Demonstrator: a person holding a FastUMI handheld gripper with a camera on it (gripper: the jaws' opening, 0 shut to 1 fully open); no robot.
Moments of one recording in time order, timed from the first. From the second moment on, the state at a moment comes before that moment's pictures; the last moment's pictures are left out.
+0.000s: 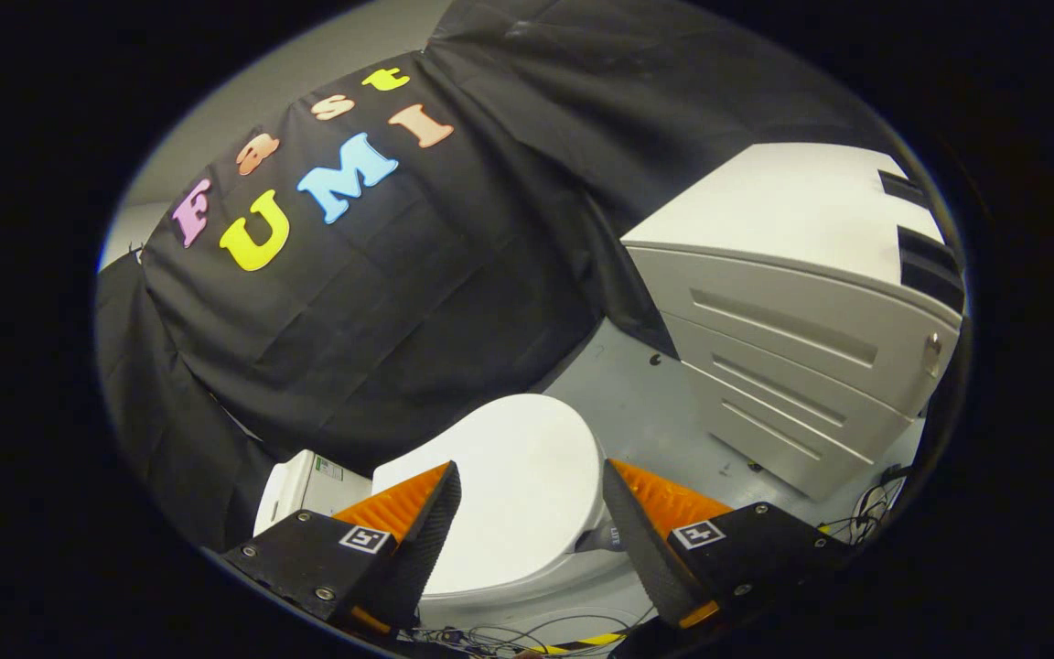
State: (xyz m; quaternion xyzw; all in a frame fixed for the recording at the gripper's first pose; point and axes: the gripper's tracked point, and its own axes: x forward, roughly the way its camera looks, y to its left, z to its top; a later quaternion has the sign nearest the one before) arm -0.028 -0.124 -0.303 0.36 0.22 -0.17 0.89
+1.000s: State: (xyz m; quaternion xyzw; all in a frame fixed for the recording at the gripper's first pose) arm -0.054 -0.112 -0.418 0.45 0.28 -0.21 0.82
